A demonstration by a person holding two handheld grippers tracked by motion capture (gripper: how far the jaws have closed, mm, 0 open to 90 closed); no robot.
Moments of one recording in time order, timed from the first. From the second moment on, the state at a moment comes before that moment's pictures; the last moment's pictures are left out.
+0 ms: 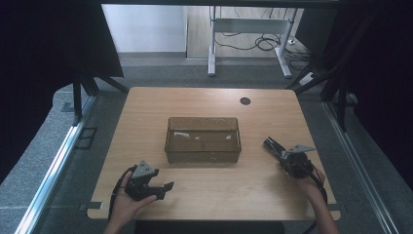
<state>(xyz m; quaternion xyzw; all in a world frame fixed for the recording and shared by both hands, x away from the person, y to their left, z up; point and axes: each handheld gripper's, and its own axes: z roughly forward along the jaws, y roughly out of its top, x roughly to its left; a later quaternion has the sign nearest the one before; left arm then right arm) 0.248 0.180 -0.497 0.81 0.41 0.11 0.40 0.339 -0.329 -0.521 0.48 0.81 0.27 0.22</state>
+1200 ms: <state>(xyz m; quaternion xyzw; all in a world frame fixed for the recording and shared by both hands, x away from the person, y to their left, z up) 0.244 0.173 -0.497 0.82 0.39 0.11 0.40 0.354 -0.333 -0.466 0.37 0.86 0.29 0.19</state>
